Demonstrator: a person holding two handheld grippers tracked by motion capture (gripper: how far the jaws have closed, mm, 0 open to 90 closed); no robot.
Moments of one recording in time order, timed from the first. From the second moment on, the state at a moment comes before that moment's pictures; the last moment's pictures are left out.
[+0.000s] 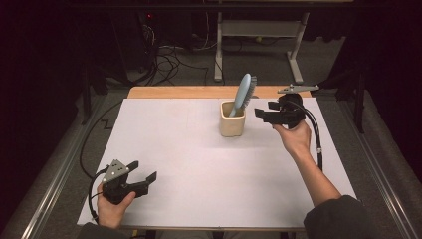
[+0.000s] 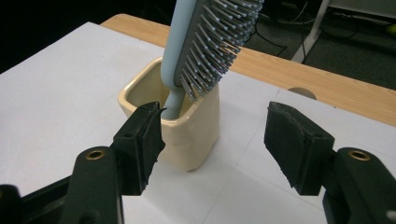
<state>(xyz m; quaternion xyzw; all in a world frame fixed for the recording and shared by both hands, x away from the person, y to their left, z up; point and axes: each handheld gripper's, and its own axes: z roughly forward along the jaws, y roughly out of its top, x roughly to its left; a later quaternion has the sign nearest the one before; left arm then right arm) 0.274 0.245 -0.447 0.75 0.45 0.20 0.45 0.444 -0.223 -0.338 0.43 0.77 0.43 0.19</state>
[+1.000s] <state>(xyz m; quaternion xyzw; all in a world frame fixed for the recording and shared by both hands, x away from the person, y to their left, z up) 0.275 0.245 -0.447 0.75 0.45 0.20 0.44 0.426 -0.236 -0.334 0.42 0.77 0.44 0.20</state>
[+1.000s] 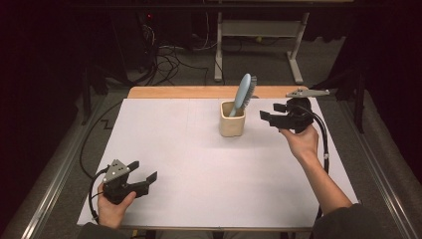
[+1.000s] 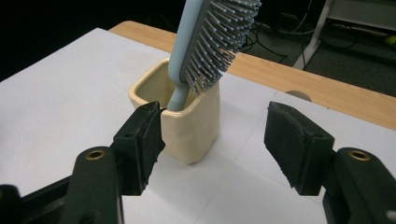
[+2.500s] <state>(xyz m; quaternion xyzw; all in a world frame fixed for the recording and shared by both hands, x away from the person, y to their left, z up) 0.275 0.243 -0.448 0.75 0.45 0.19 0.44 0.394 -0.269 -0.338 0.41 0.76 0.46 0.20</state>
